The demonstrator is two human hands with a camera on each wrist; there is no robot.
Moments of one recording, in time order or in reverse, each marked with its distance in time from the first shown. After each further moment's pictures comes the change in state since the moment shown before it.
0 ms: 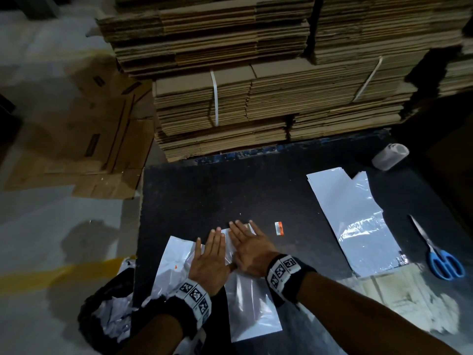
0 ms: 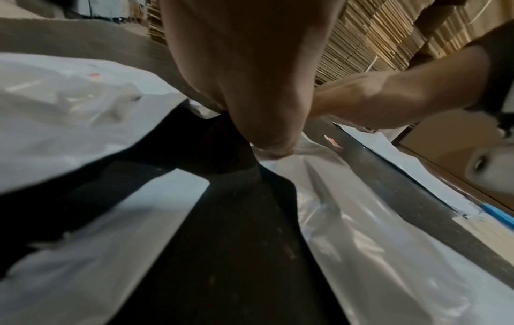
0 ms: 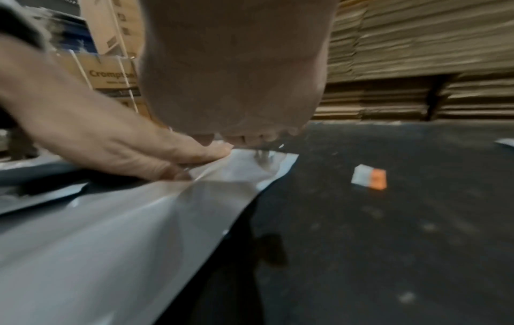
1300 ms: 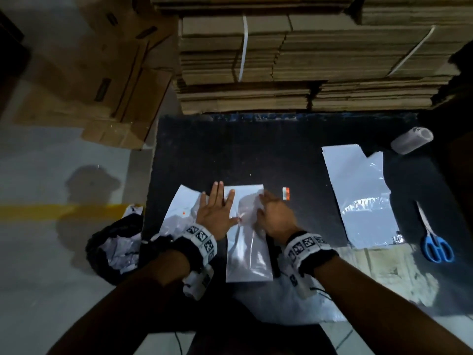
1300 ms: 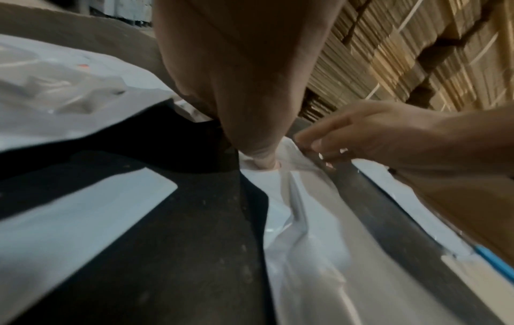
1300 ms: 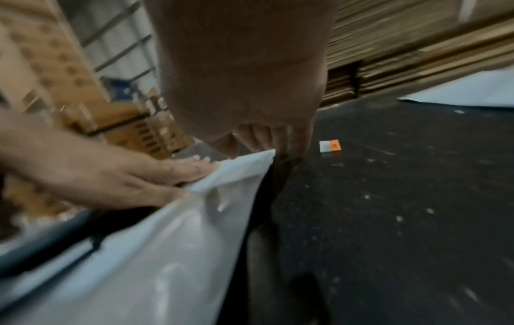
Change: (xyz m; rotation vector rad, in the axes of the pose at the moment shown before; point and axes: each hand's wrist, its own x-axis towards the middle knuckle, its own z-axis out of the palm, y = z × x) left_hand -0.004 0.003 -0.012 0.061 0.013 -0.096; right_hand -0.034 0.007 0.001 0.407 0.090 0.326
